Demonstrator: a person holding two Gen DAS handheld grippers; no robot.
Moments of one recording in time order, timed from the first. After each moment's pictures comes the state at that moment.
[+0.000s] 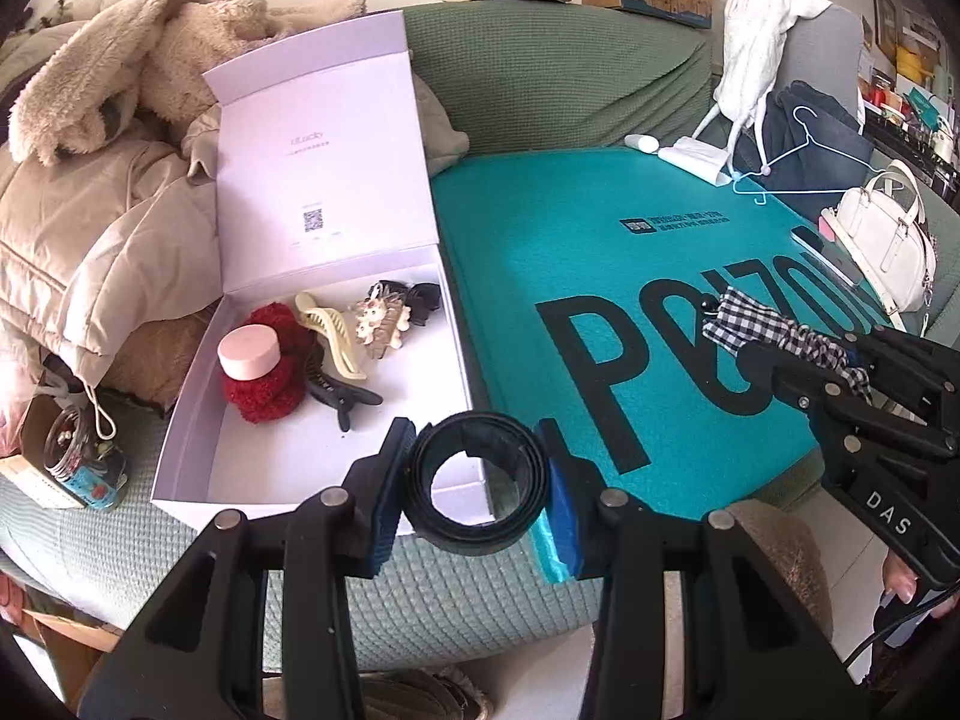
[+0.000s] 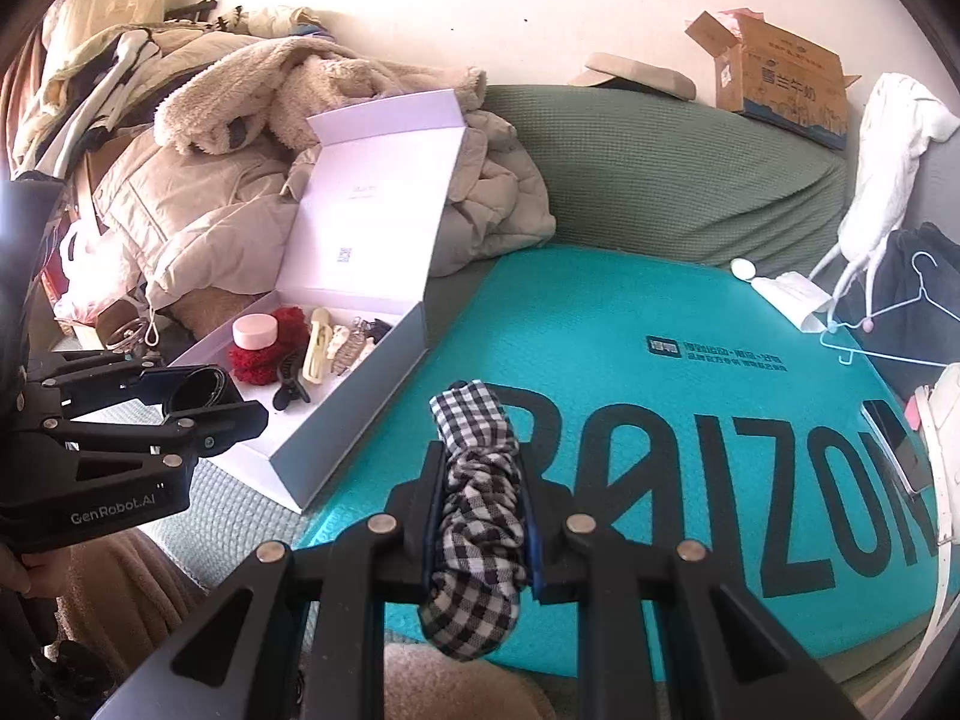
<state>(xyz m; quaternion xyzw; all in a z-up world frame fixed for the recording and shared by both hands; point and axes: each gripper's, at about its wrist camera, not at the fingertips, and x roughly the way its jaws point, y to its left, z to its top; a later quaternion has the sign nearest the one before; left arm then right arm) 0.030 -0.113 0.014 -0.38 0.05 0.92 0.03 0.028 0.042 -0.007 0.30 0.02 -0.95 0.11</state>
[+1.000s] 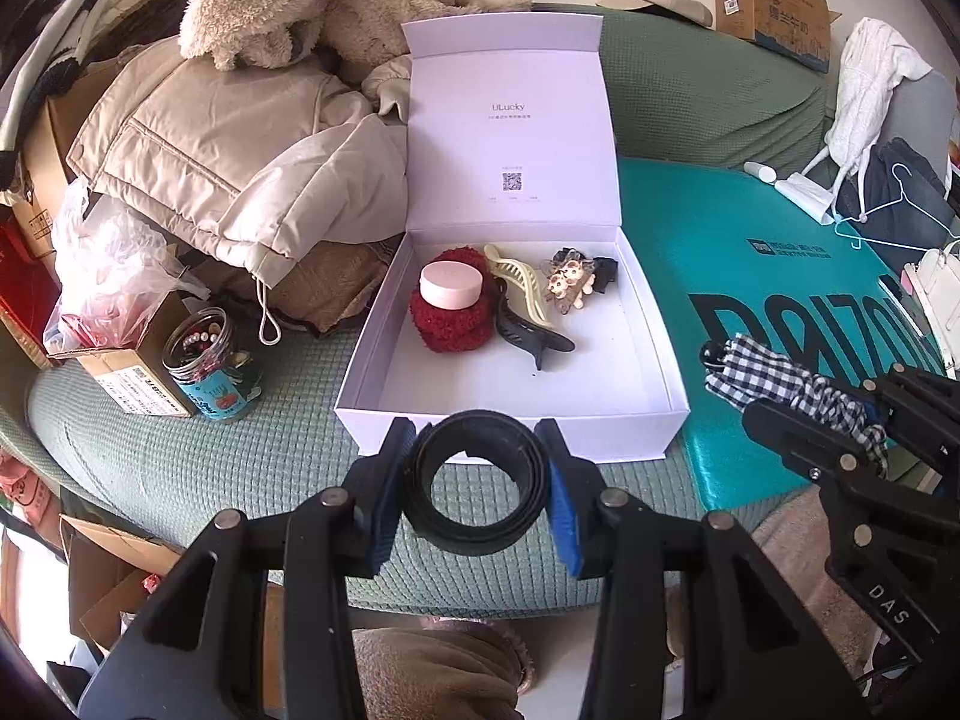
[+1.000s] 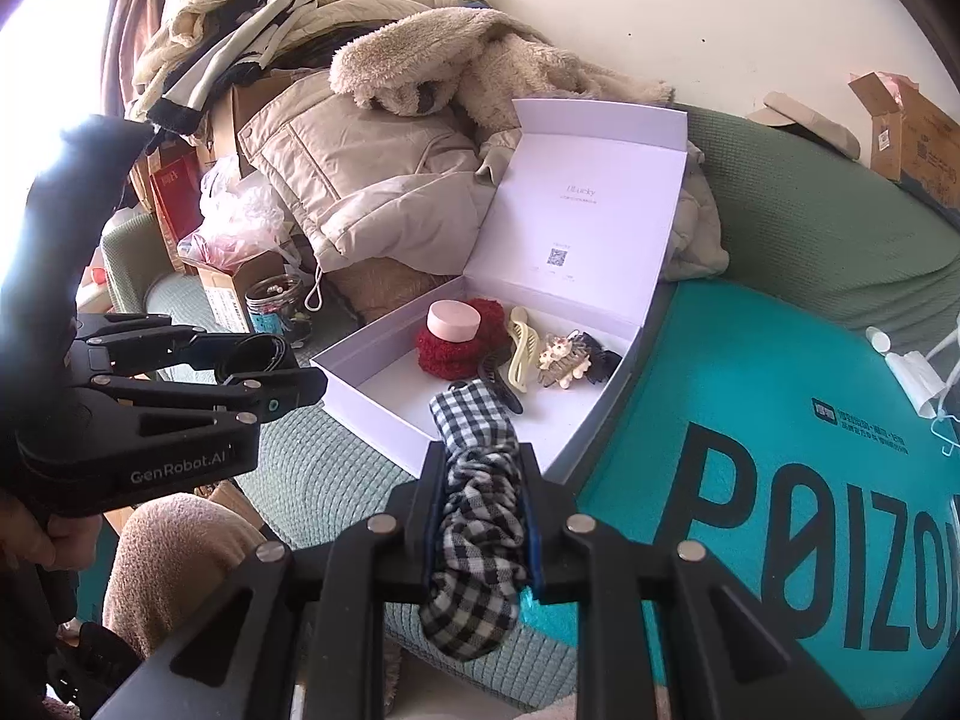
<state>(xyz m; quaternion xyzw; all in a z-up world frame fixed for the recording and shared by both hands) 0.083 -0.227 0.029 -0.39 0.00 0.92 -0.09 0.040 -0.078 0.004 0.30 0.07 -0.92 0.24</state>
